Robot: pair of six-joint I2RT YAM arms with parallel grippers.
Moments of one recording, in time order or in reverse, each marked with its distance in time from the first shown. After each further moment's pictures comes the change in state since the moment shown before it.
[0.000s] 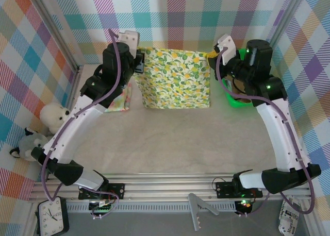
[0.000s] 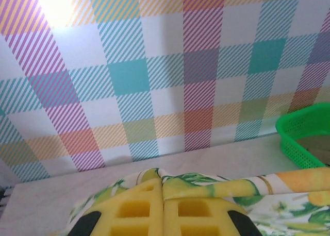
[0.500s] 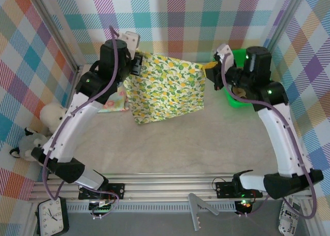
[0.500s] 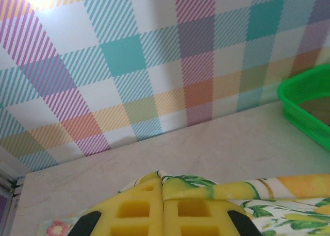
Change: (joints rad) left arm 0.027 -0.005 0.081 -0.192 0.085 0.045; right arm -0.001 -0.082 -0.080 -0.085 -0.183 0.082
